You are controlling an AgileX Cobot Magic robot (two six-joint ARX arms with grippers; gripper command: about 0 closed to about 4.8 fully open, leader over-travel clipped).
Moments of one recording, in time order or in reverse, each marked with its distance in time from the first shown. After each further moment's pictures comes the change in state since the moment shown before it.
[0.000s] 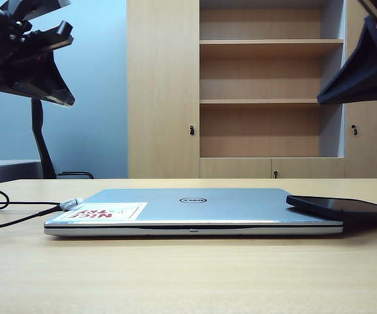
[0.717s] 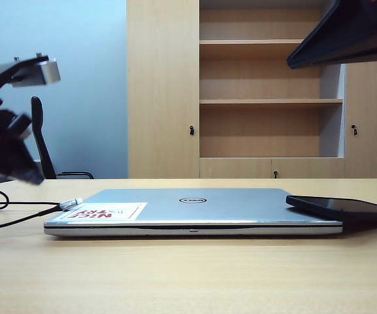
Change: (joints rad) left arm 0.011 0.000 -0.220 -0.002 0.003 0.190; right arm 0.181 -0.082 0.022 -0.021 0.023 -0.270
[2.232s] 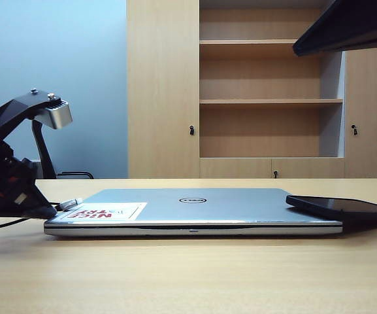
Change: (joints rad) left arm 0.001 0.181 -0.092 0.304 0.000 0.225; right arm 0.026 -0.079 0.000 -0.087 -0.019 -0.109
